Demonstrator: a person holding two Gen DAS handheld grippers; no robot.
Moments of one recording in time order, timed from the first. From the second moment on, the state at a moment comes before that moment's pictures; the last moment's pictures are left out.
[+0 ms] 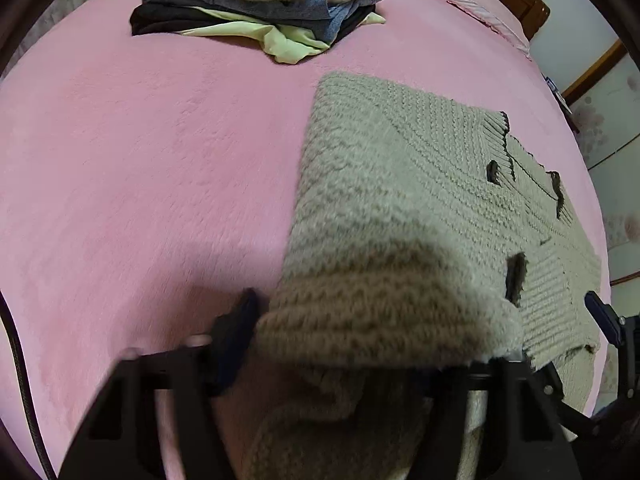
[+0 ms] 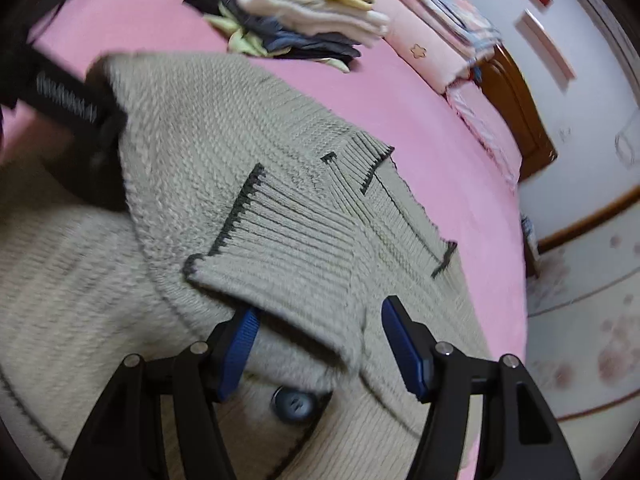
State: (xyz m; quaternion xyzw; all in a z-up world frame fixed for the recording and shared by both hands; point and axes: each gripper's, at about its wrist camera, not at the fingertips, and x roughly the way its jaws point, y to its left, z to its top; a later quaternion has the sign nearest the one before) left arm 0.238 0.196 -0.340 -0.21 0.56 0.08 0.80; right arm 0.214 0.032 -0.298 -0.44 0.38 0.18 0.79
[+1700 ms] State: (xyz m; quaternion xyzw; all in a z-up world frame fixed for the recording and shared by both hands) left arm 0.339 0.229 -0.346 -0.20 0.58 0.01 0.79; right arm 0.338 -0.208 -0.315 0.07 0.57 0.10 0.81
